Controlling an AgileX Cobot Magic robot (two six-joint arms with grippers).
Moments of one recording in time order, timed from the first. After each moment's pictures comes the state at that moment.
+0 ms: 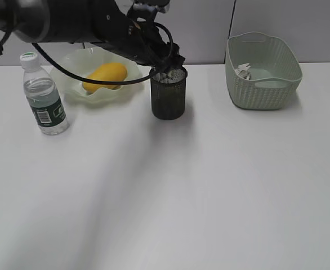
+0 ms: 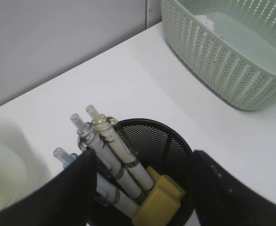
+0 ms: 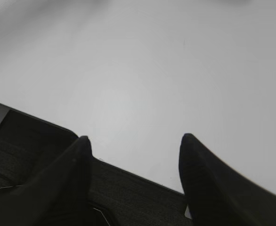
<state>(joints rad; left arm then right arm) -0.57 2.16 -1.70 -0.25 0.27 0.30 0.49 0.21 -0.50 -0.04 1.05 0.08</state>
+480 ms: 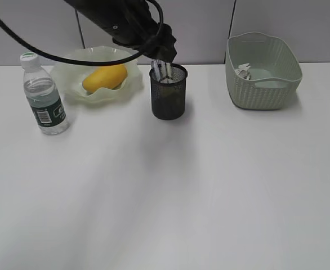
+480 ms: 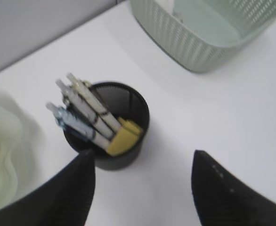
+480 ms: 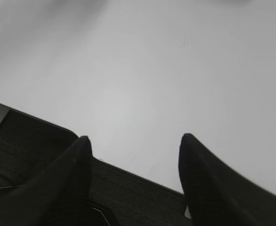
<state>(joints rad) -0.57 1.98 -1.70 -0.25 0.62 0.30 0.49 0.21 -0.50 -0.04 1.05 0.08</state>
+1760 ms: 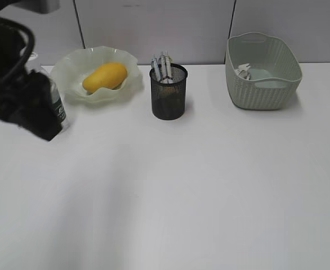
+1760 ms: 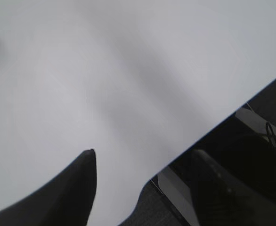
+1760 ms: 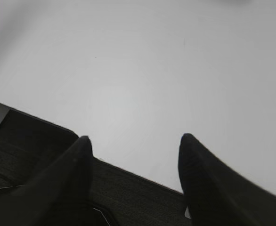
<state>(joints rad) -0.57 1.40 -1.25 -0.11 1.22 0.12 0.49 0.21 -0.50 -0.04 1.04 0.08</state>
